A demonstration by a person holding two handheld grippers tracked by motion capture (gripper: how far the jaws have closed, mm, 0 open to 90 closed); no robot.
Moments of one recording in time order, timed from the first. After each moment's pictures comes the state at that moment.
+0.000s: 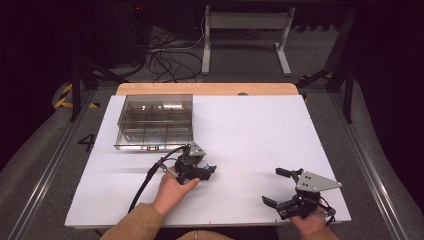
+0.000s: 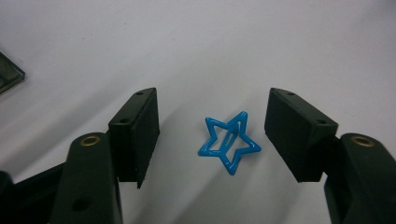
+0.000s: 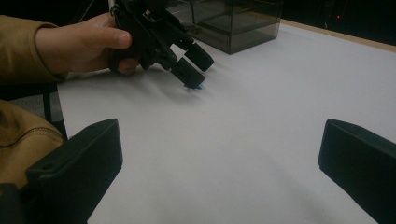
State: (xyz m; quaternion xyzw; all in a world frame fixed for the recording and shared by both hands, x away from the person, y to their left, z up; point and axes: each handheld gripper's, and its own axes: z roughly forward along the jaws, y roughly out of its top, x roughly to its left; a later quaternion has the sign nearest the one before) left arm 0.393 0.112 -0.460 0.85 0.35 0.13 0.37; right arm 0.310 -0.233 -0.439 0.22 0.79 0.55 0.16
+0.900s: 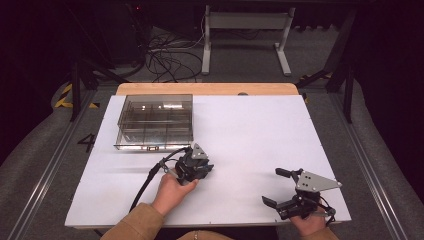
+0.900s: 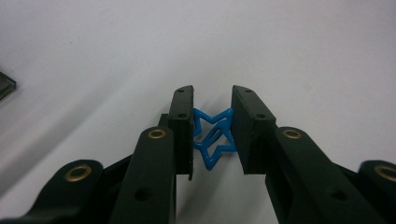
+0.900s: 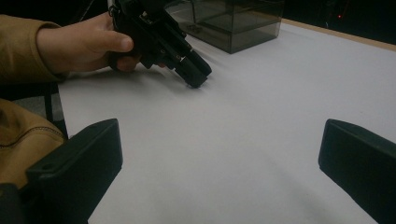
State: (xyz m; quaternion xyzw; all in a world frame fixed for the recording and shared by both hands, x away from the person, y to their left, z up) left arm 0.389 0.111 -0.458 0.87 0.32 0.14 0.36; right arm 0.310 -0.233 -0.440 0.22 0.79 0.55 0.15
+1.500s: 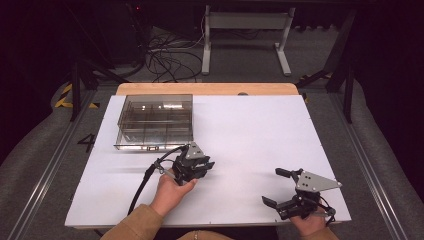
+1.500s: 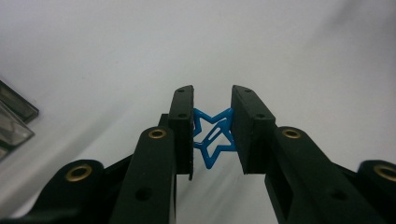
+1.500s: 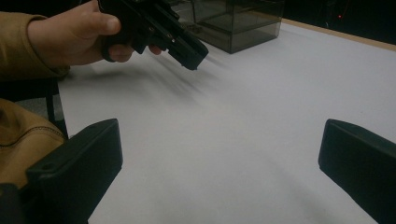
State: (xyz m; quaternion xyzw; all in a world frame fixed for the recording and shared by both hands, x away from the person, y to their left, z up) left arm 0.376 0.119 -0.434 0.85 0.30 0.15 0.41; right arm 0.310 -0.233 -0.440 0.22 0.79 0.55 0.15
